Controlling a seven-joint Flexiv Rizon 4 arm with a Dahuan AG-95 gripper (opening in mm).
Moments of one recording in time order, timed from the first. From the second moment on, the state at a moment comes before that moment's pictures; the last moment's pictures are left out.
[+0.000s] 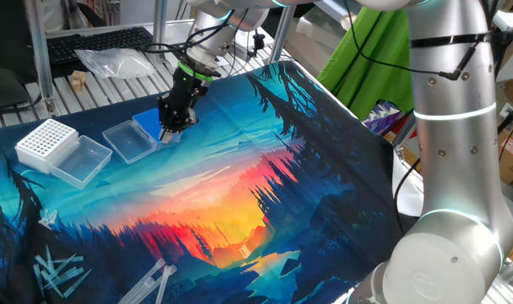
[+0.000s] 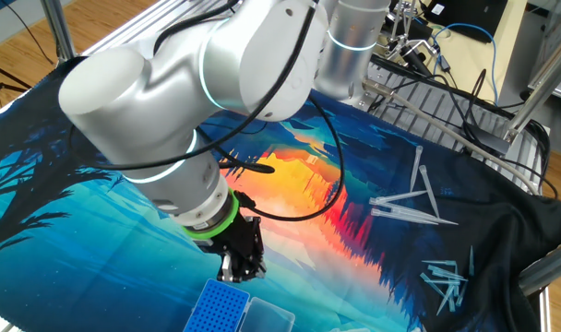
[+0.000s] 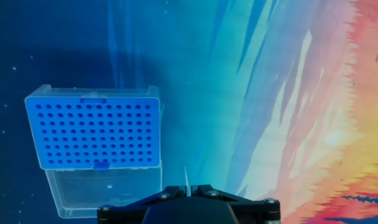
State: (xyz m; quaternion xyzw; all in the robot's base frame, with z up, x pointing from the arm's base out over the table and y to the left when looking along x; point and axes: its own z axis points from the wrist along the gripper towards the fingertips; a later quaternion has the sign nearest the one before) arm 0.637 0.114 0.066 -0.59 -0.78 -0.13 0.18
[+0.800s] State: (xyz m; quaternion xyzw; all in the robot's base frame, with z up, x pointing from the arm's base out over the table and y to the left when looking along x) arm 0.637 0.114 0.066 -0.55 -0.80 -0.14 0.18
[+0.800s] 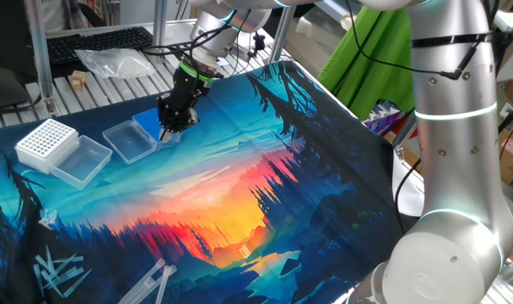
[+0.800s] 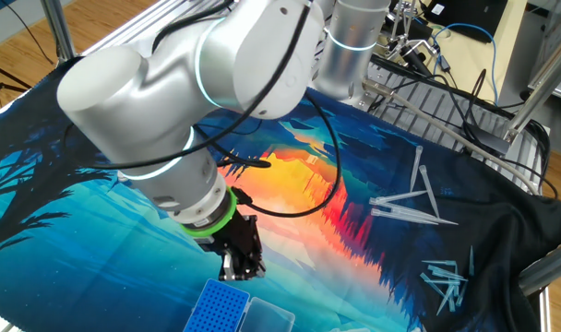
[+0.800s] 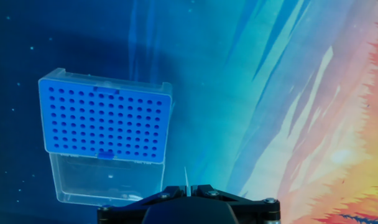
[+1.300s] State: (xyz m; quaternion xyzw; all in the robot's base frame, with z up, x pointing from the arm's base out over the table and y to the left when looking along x) arm 0.636 0.115 0.066 -0.56 -0.80 -0.14 0.19
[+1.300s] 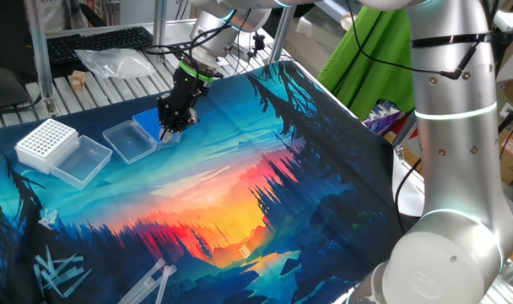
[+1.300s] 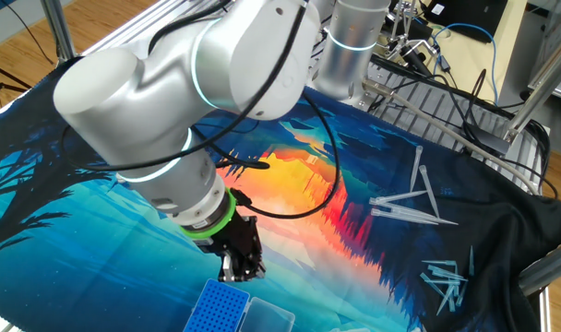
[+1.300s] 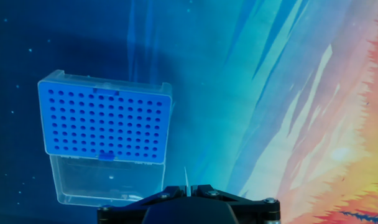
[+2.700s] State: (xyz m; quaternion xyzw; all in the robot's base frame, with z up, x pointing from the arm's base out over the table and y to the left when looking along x) arm 0.652 0.113 0.064 -0.61 -0.73 -0.18 0.24
